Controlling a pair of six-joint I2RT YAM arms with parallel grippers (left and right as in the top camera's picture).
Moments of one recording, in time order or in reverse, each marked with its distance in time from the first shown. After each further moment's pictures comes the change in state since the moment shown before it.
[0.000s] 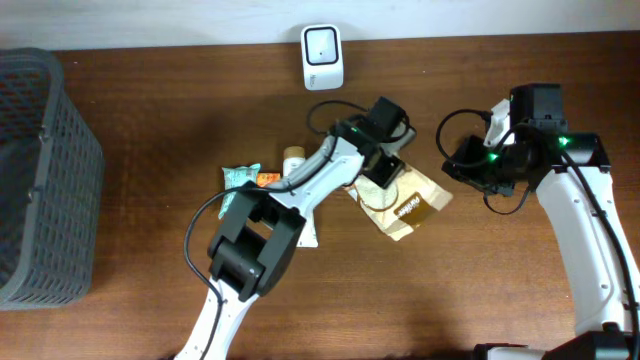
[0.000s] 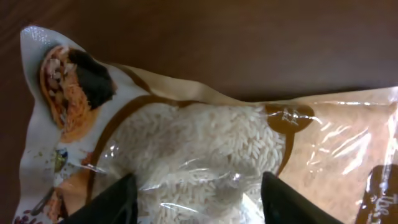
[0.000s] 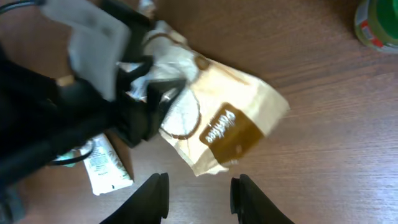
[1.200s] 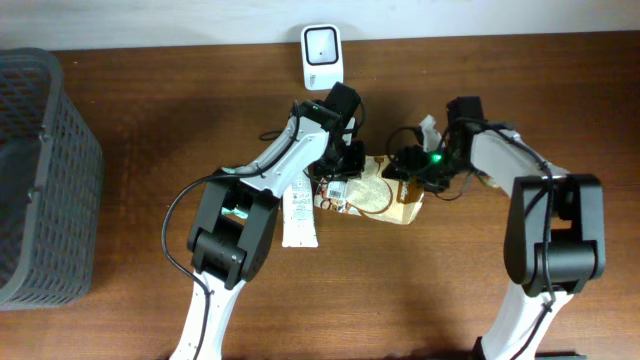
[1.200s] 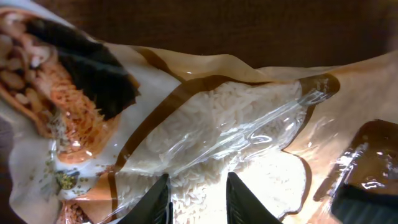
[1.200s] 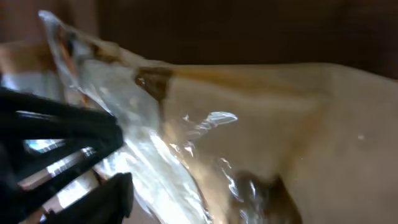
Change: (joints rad) left arm 0.134 -0.005 0.010 -0.238 0.226 -0.478; right arm 0.084 0.548 -0.046 0.426 -0.320 -0.169
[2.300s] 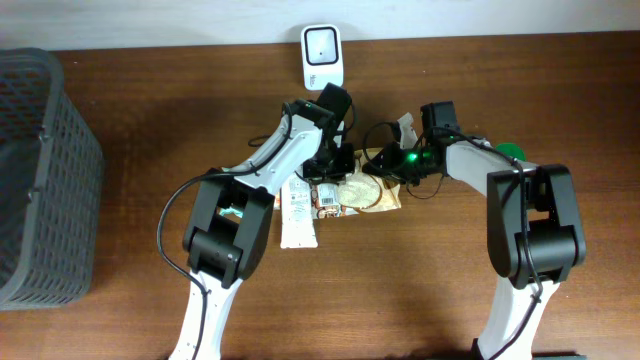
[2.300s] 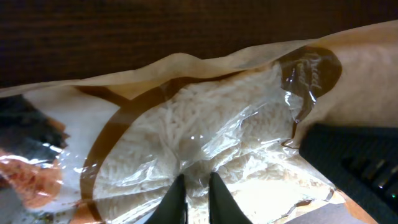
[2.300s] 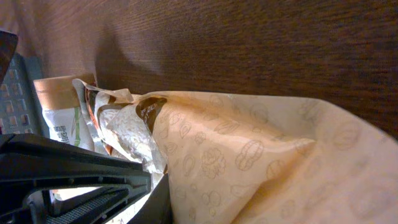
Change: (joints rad) left arm 0.025 -0.006 -0.011 -0.051 -0.034 0.008; right arm 0.085 0.066 -0.043 0.285 -0.105 0.174
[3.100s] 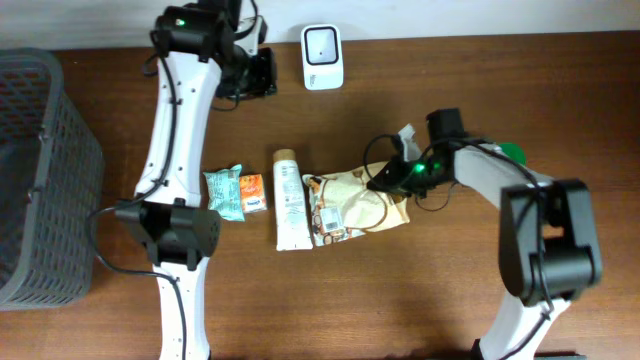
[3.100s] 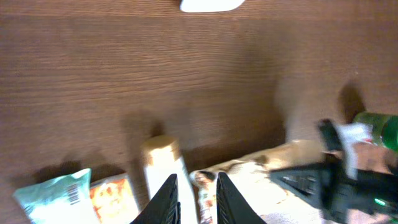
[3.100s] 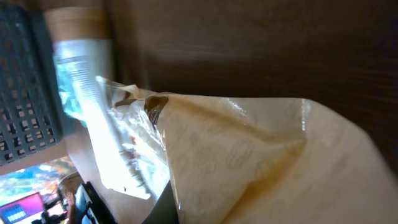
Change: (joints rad) left arm 0.320 -0.005 0.785 -0.542 0.002 0.259; right arm -0.026 -0.136 -0.055 -0.196 -0.053 -0.125
